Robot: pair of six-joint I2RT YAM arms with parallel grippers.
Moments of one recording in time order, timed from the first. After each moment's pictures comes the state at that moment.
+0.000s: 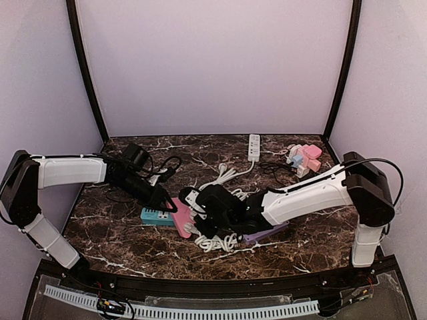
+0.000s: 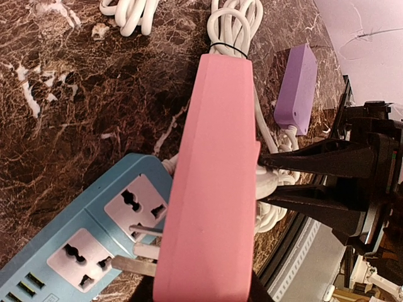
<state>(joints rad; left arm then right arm) -0.50 1.55 0.95 -0.54 0.64 -0.17 1.24 1.91 1.20 -0.05 0.28 0.07</state>
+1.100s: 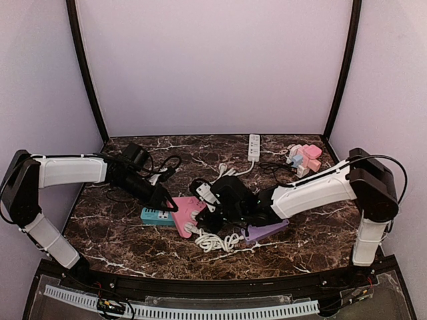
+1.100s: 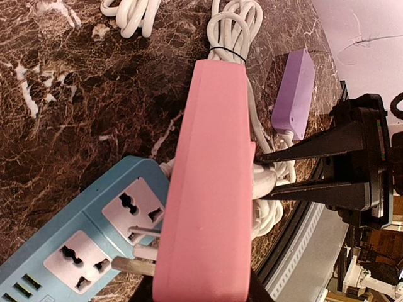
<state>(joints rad) -0.49 1.56 0.95 -0.54 0.65 -0.18 1.14 1.87 1.11 0.07 0.06 0.20</state>
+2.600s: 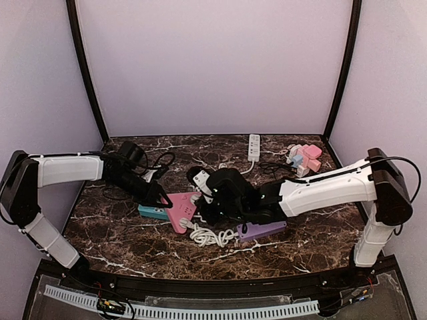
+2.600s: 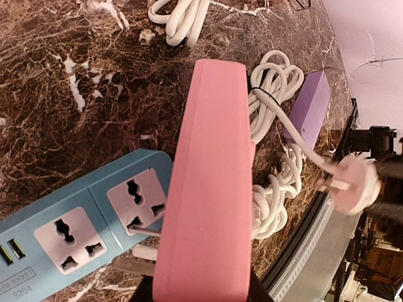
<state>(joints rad) -0.44 1.55 0.96 -0.56 0.63 -0.20 1.23 1.79 1.18 -0.03 0.31 0.15</state>
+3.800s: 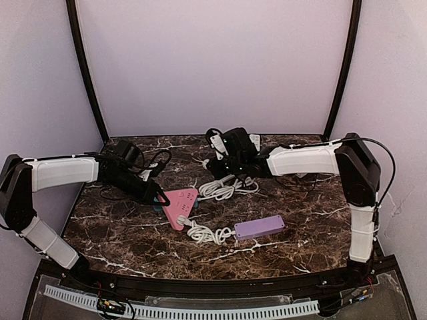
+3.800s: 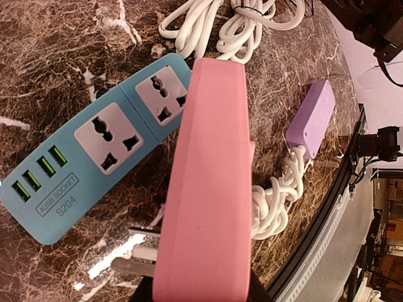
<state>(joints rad) -0.43 1.49 0.93 -0.53 0.58 -0.19 0.85 2.02 1.46 -0.04 0.07 0.15</state>
